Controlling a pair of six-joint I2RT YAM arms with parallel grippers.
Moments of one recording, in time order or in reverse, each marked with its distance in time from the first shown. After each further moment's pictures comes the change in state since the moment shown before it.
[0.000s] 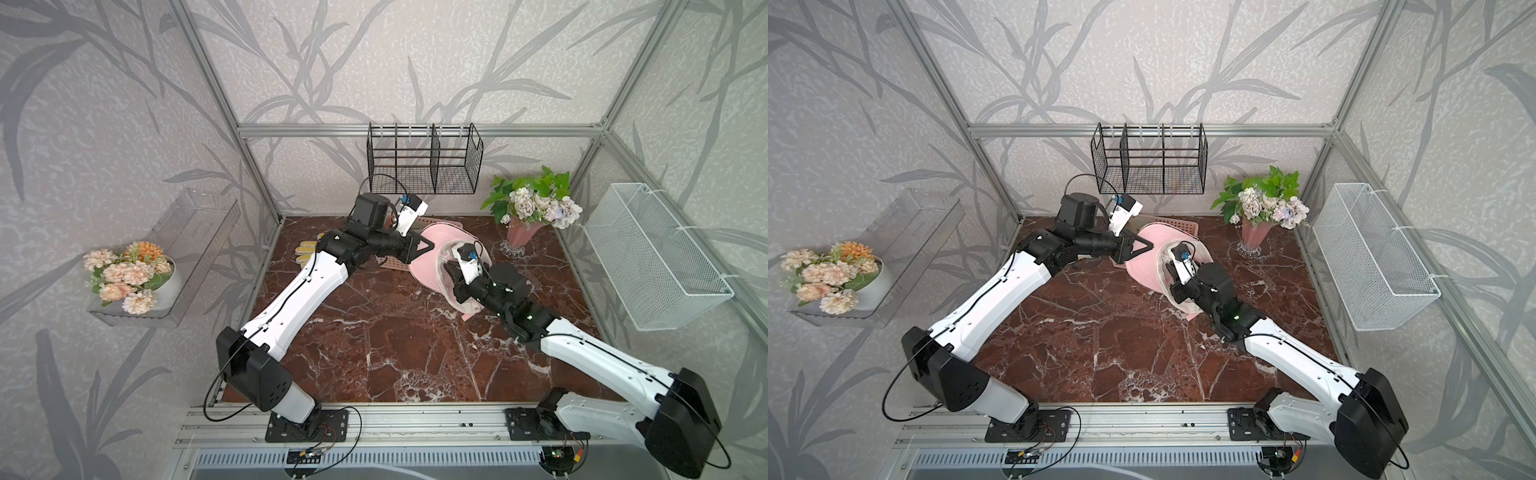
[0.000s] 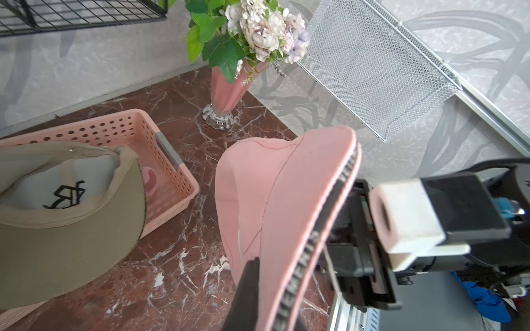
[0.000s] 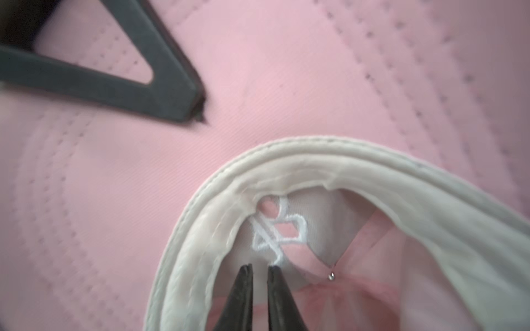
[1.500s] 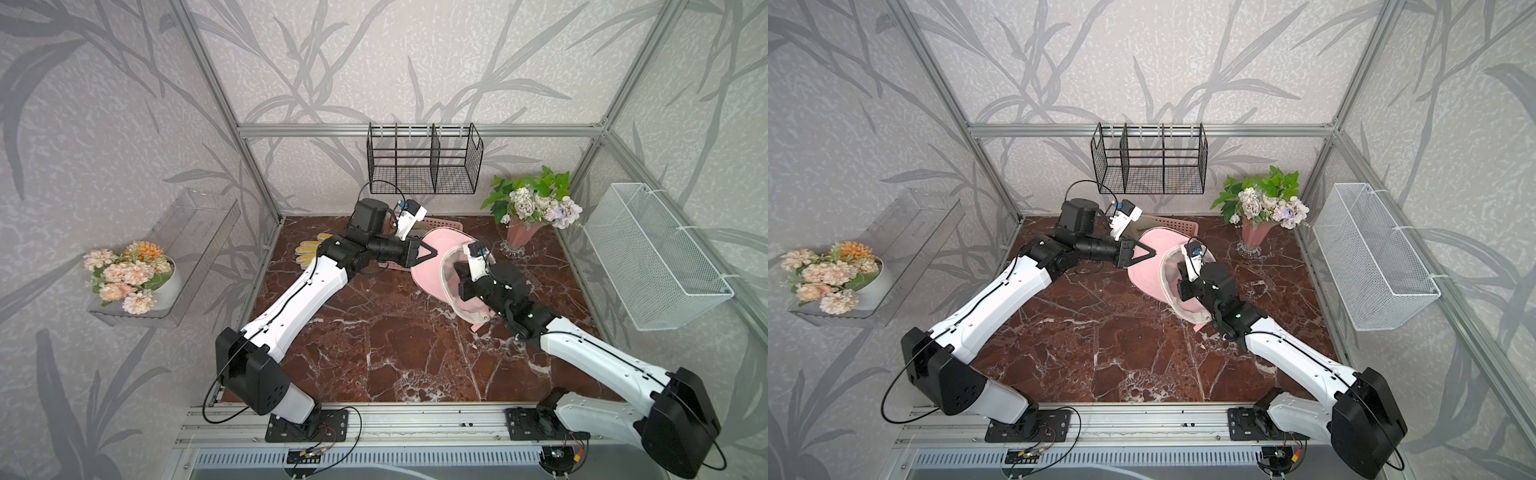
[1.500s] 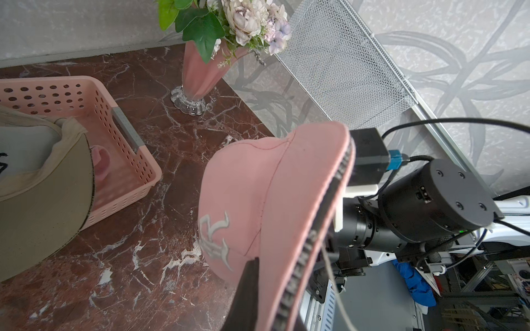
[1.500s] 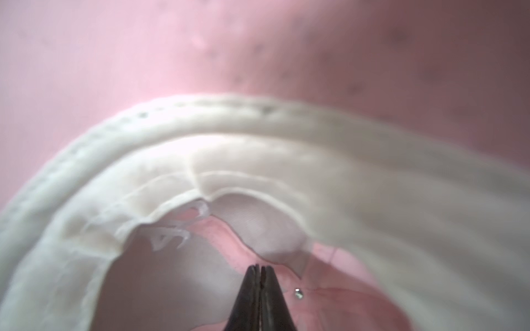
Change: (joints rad) left arm 0.009 -0.024 -0.075 0.075 0.108 -0.119; right arm -0.064 -0.002 -0.028 -0.051 -0.016 0.157
